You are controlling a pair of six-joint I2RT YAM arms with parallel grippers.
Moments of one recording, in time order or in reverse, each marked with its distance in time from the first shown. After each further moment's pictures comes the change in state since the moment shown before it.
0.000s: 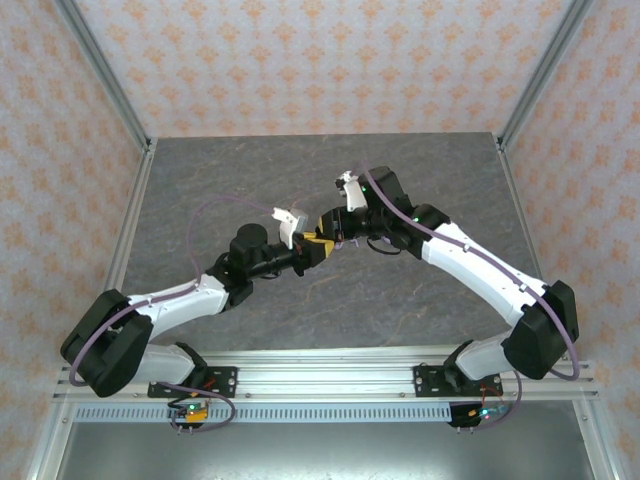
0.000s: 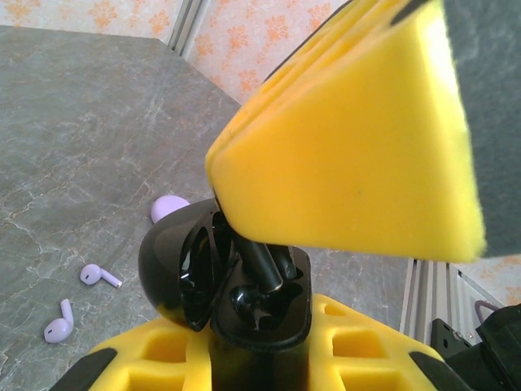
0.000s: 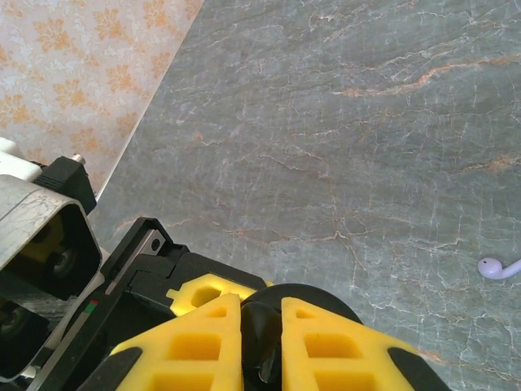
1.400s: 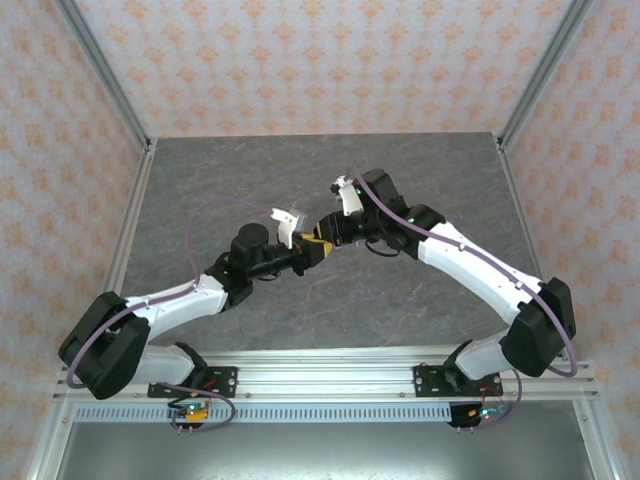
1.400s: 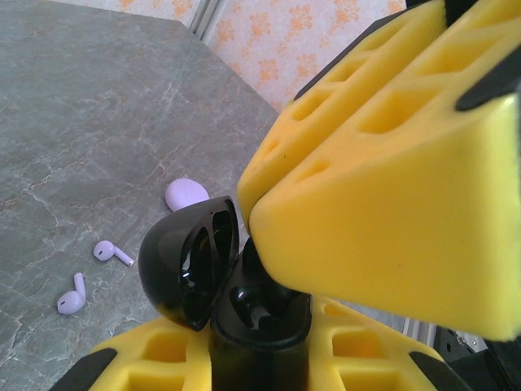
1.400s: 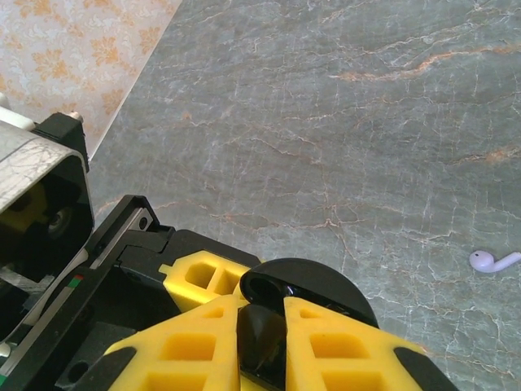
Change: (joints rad) left arm 0.000 -0.017 0.008 -0.073 -0.044 -0.032; right arm 0.019 0.019 0.005 -0.031 0.014 -0.055
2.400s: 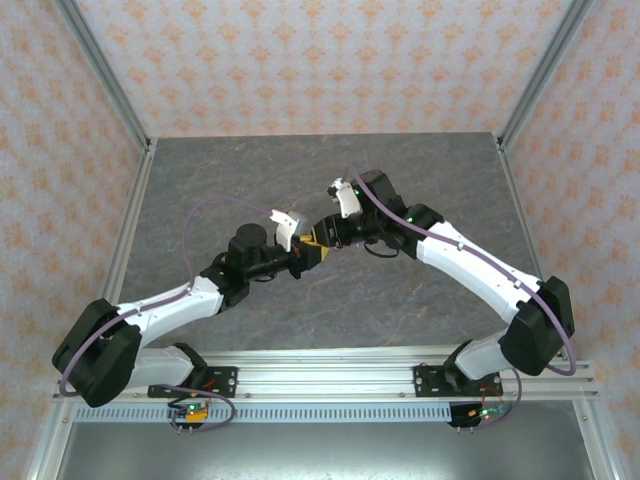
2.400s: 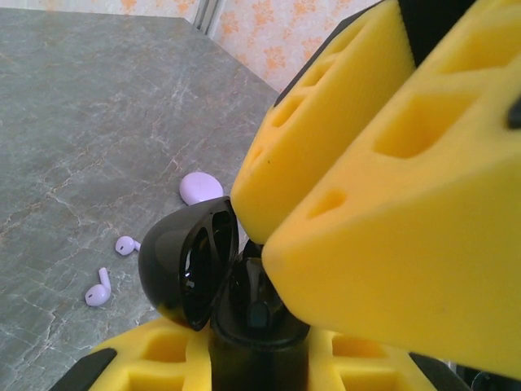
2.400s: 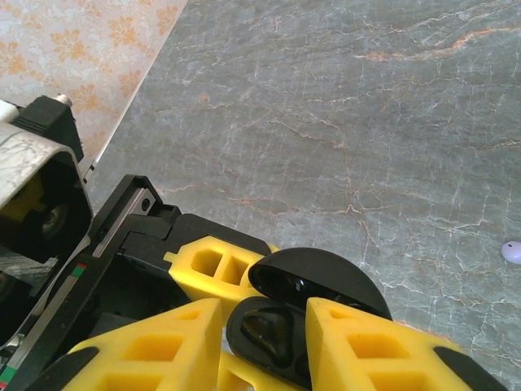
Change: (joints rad) left arm 0.000 -0.050 0.002 -0.087 -0.008 0.110; right arm 0.004 0.006 0.009 -0.021 -0.053 0.000
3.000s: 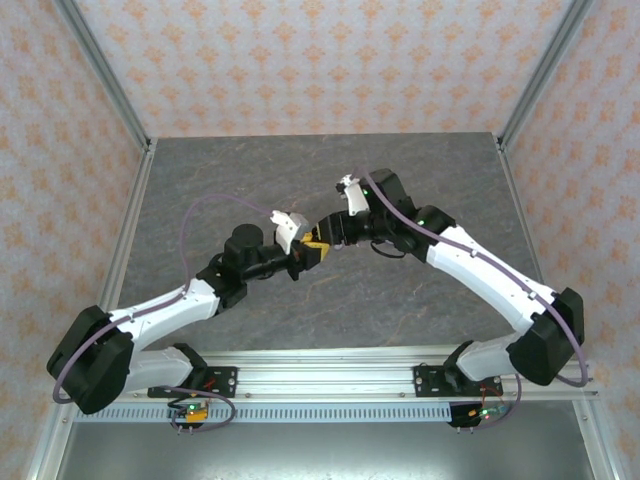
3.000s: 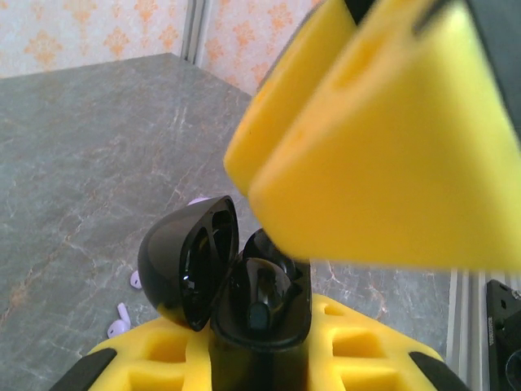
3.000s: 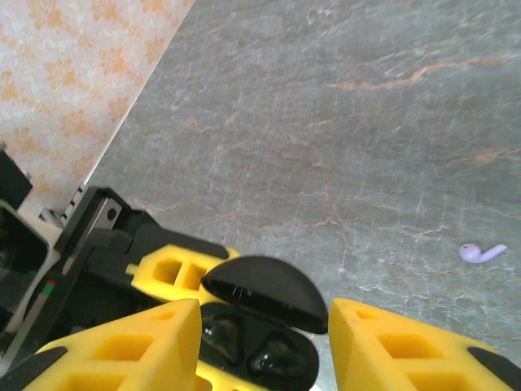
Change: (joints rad) left arm -0.013 -0.044 0.000 -0.006 0.011 0.181; right arm 0.000 -0.079 0.002 -0.028 0.089 0.012
